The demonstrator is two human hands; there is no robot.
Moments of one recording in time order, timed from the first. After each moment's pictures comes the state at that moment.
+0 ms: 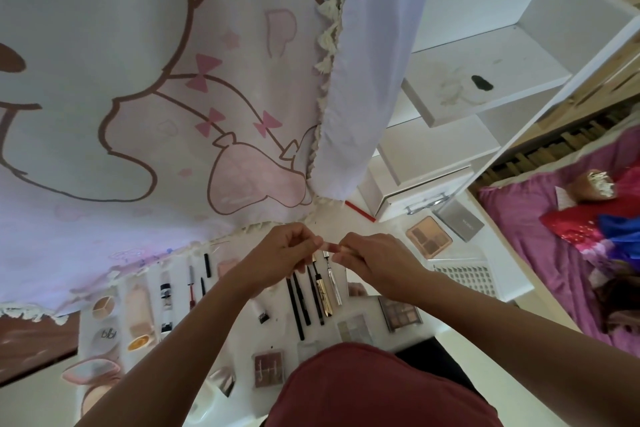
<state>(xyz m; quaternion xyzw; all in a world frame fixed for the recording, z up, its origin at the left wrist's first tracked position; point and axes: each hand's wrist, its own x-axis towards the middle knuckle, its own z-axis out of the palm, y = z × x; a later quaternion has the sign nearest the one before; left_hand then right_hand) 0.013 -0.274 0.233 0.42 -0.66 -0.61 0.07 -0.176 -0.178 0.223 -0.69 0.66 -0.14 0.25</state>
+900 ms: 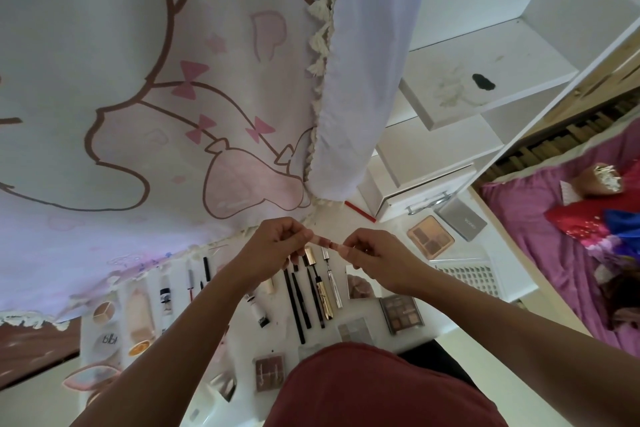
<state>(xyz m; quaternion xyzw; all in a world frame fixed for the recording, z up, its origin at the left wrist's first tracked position) 0.009 -0.291 0.229 0.46 -0.64 -0.61 0.11 -0.187 -0.185 0.218 -0.50 0.68 -0.27 0.47</state>
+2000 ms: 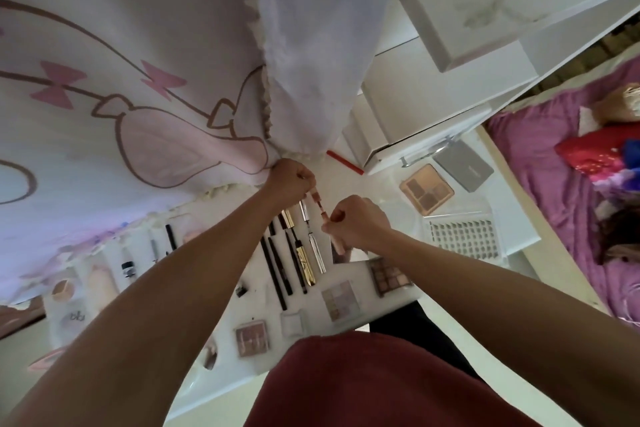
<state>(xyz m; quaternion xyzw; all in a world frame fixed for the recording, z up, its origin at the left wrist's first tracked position) -0.093 -0.349 0.114 0.55 -0.65 -0.52 -0.03 -0.201 -0.225 0.110 -0.42 0.79 -0.07 0.44</state>
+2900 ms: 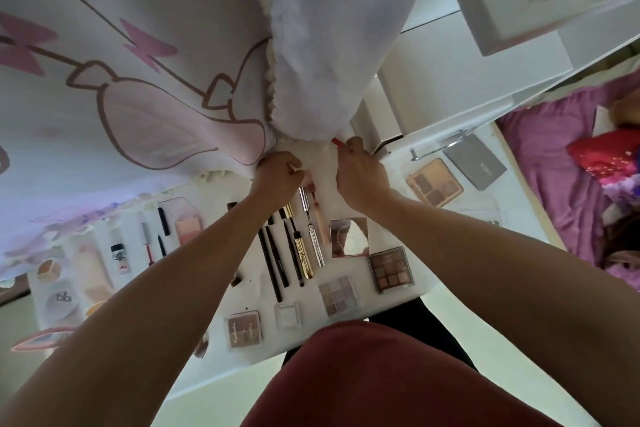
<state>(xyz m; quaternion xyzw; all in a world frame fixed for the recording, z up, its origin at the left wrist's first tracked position) -0.072 -0.348 0.077 0.59 -0.70 -0.41 -0.02 -0.221 -0.275 0.075 -0.58 0.79 0.01 0.21</state>
